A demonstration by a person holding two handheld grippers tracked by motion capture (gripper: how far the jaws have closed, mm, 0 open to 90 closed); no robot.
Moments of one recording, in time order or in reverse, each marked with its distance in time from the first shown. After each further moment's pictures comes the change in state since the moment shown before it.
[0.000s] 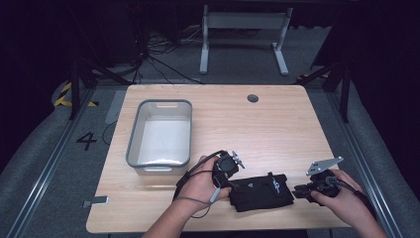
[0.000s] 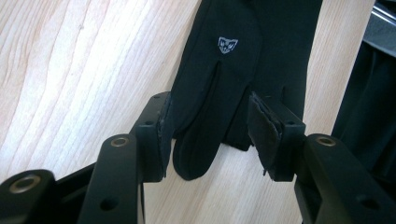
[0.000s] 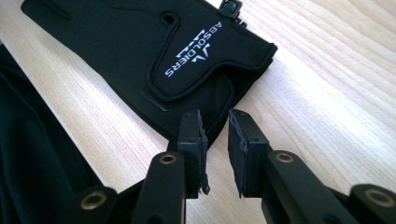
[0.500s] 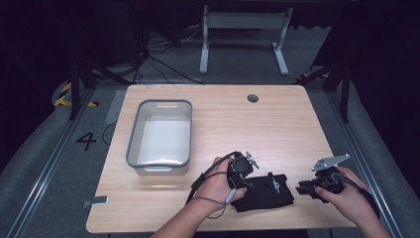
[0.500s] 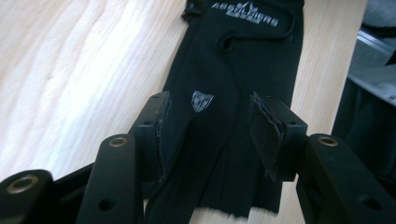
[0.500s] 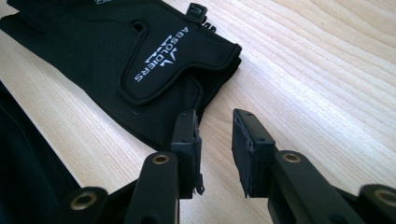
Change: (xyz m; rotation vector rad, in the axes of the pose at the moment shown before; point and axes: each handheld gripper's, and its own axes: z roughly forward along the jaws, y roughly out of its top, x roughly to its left) left arm -0.014 0.027 0.028 -0.073 -0.042 -0.013; right arm -0.015 -0.005 -0.004 -0.035 -0.023 0.055
